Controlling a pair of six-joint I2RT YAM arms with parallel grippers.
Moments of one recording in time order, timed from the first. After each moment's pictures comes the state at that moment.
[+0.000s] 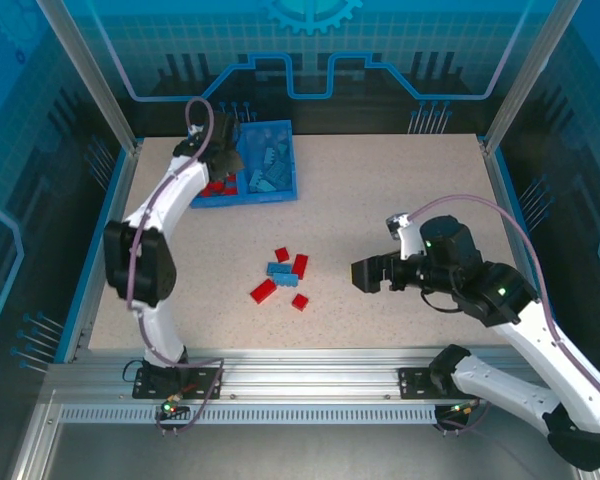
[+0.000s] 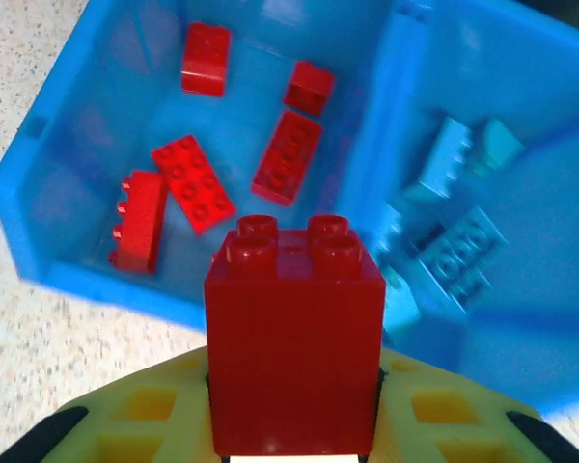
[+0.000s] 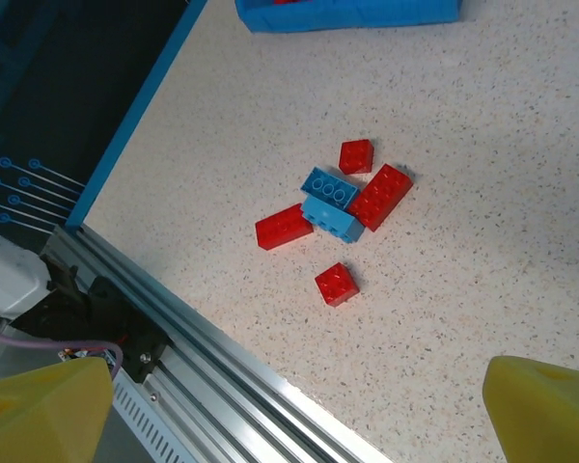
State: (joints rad) left arm -0.16 1.95 1.79 -0.77 -0.23 -0.64; right arm 0.66 0.80 1.07 -0.90 -0.23 0.48
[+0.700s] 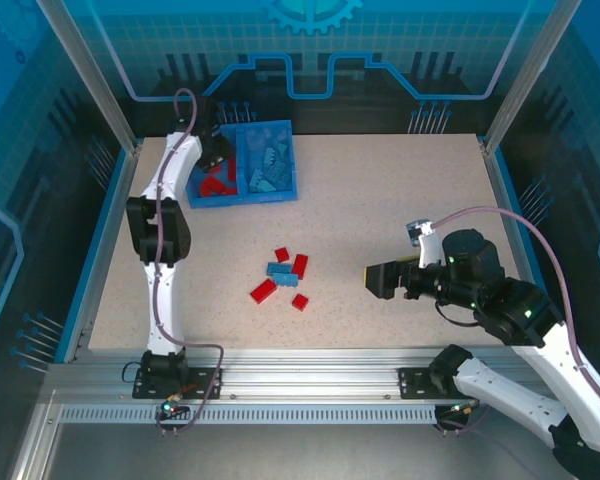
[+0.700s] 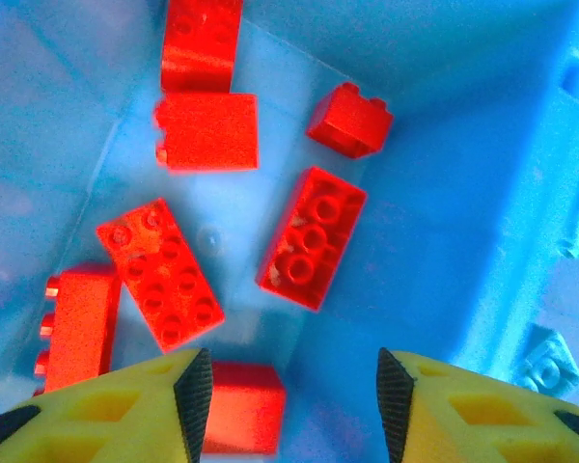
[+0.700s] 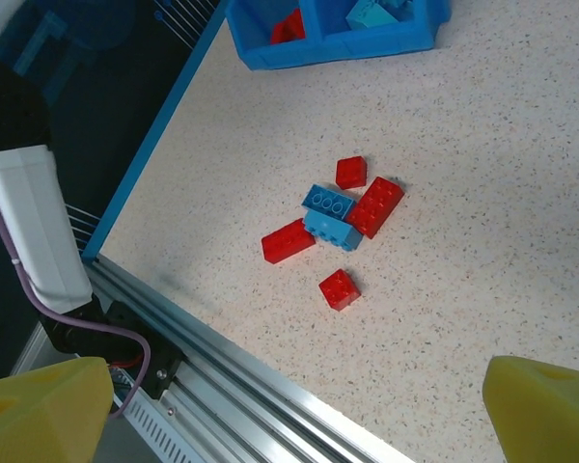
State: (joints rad) left arm -0.02 2.33 2.29 -1.01 0.00 -0.65; right arm 0.66 0.71 1.07 -0.94 -0.19 0.55
